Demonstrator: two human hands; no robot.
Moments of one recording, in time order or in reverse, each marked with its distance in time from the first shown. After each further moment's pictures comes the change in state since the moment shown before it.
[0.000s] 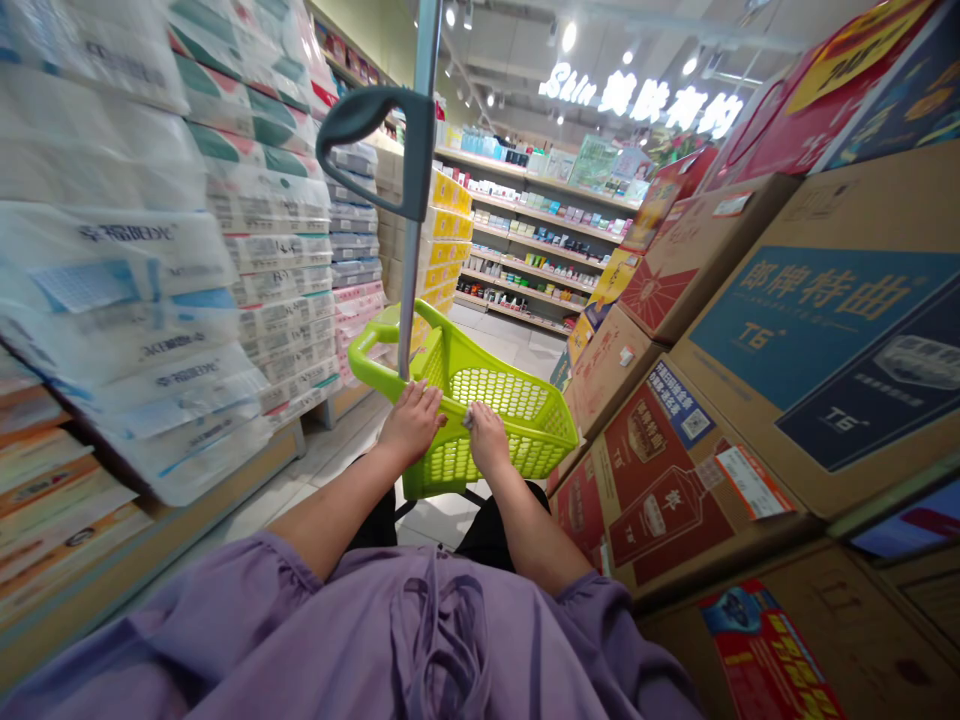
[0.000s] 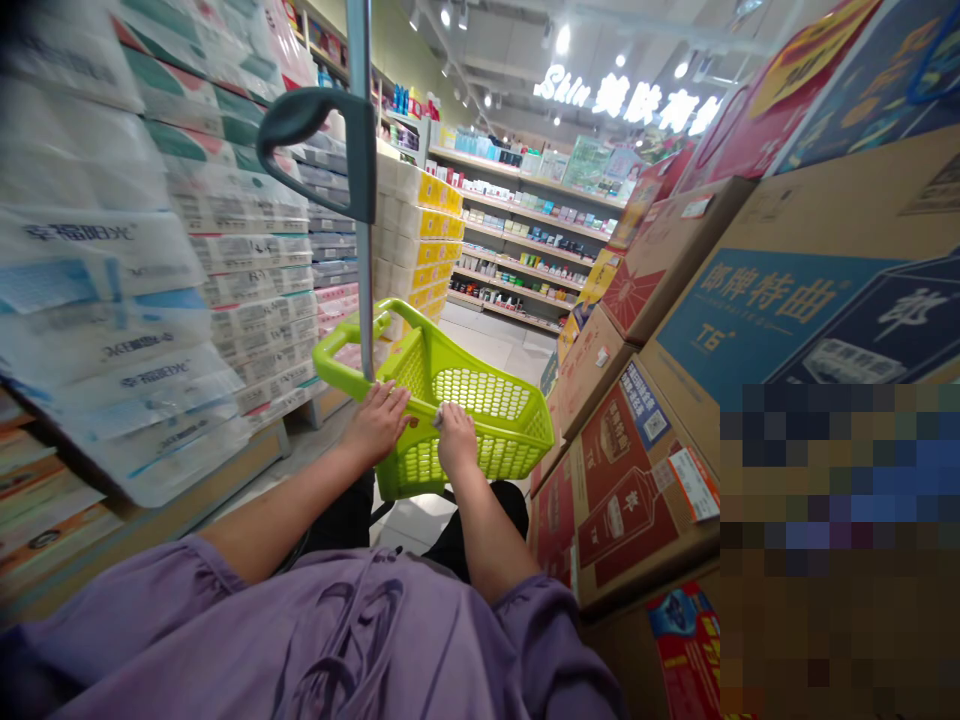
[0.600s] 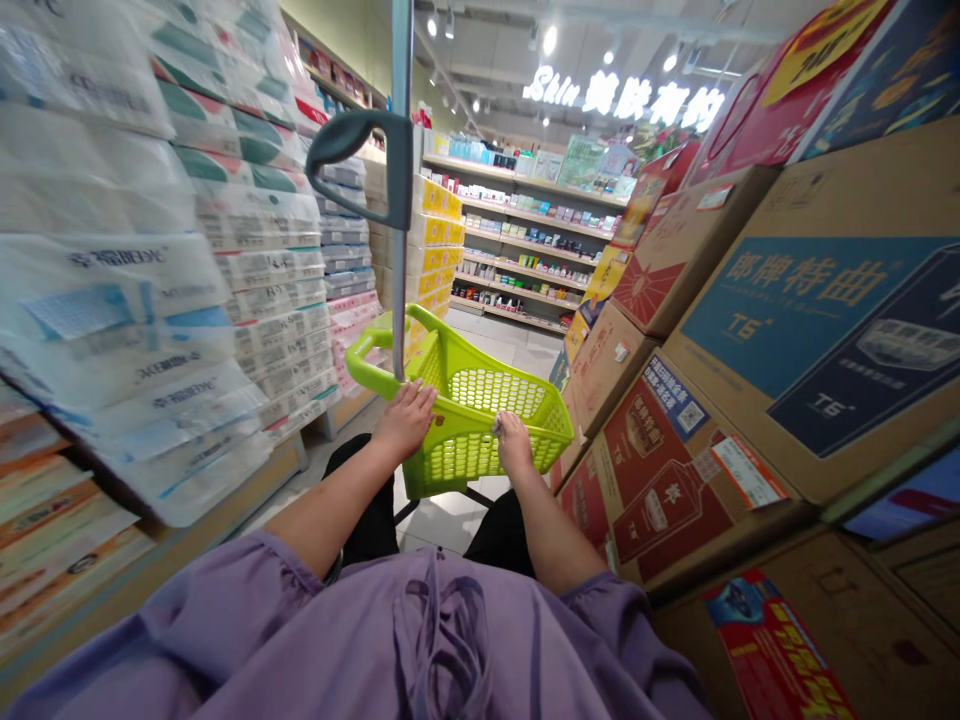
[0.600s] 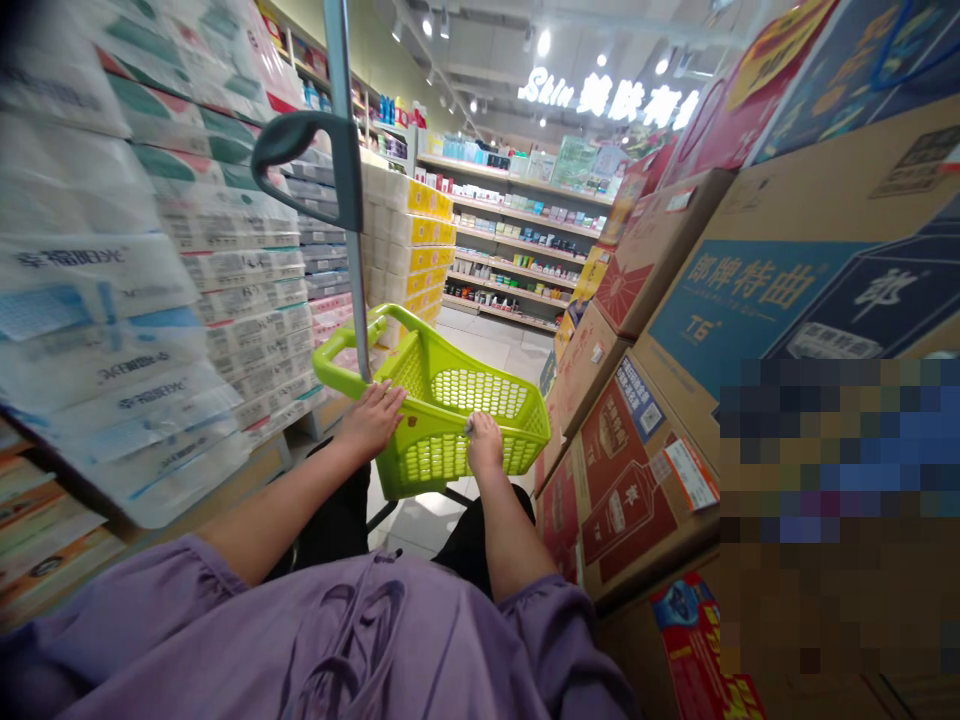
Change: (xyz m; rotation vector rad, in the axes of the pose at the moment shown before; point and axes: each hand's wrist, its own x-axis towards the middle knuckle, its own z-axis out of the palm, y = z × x) left_hand 0.011 -0.021 0.004 0.012 -0.065 0.041; right_hand -0.004 0.042 -0.018 -0.036 0.029 0.135
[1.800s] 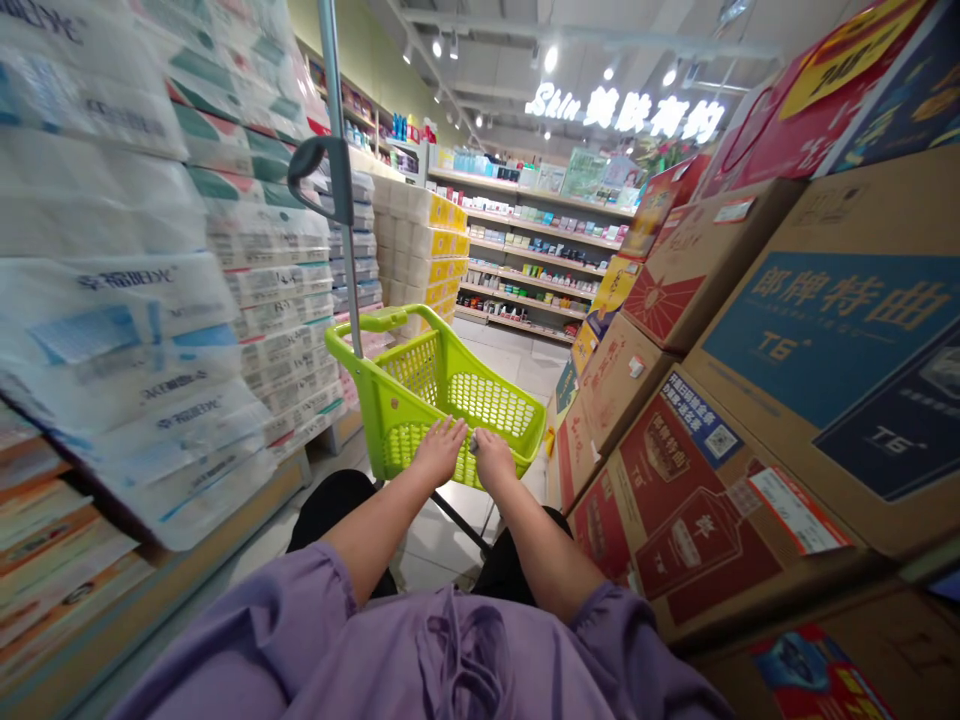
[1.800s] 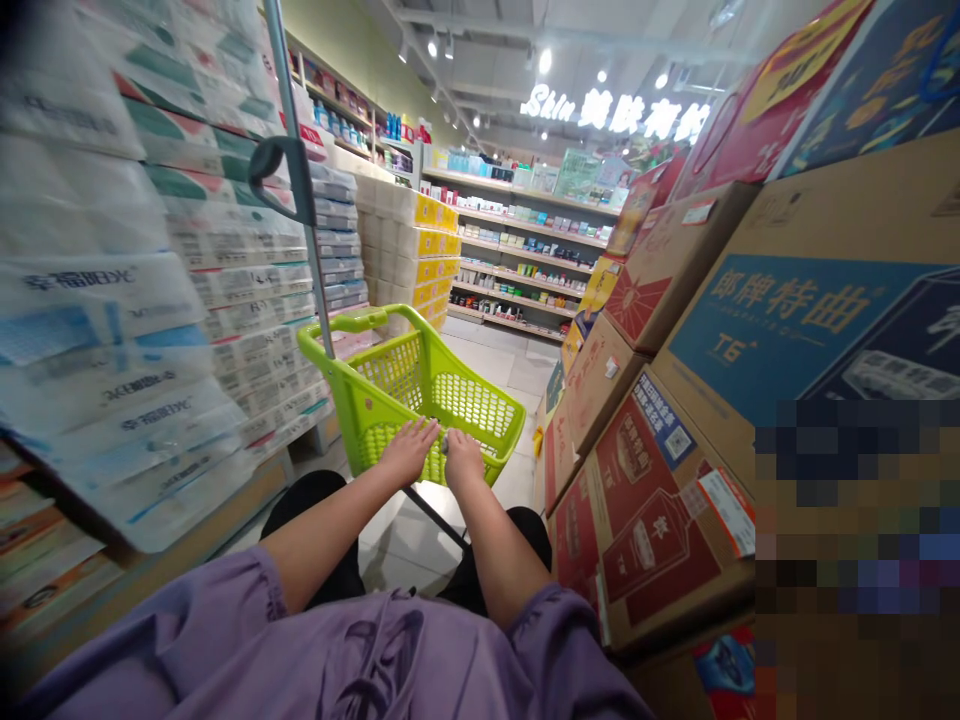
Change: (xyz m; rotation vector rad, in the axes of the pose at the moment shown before) left_hand 0.014 0.016 0.065 -0.047 -0.446 -0.017; right_hand 0.013 -0.059 0.021 -0.159 -0.347 0.005
